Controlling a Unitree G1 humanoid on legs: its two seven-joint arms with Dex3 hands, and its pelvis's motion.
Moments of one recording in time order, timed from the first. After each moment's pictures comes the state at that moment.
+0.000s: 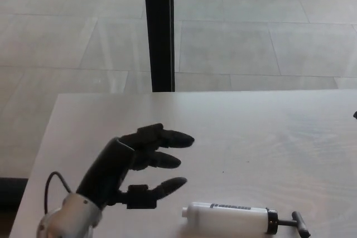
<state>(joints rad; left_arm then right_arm) -0.15 0.33 -0.26 -0.11 0.04 0.01 -0.17 -0.14 -0.29 -0.35 -0.02 0.32 -0.03 0.12</state>
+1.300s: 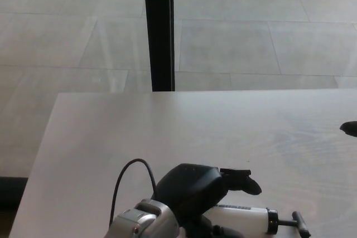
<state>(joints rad) -0.35 0.33 -0.72 -0.04 0.59 0.14 -0.11 -0.12 -0.24 -0.35 -0.09 0.32 0.07 0.11</state>
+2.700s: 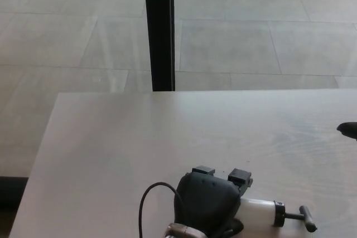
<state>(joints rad) -0.36 0.08 -0.83 0.30 1.02 0.36 0.25 -0.12 -0.17 -0.36 -0.17 0.36 0.17 0.04</state>
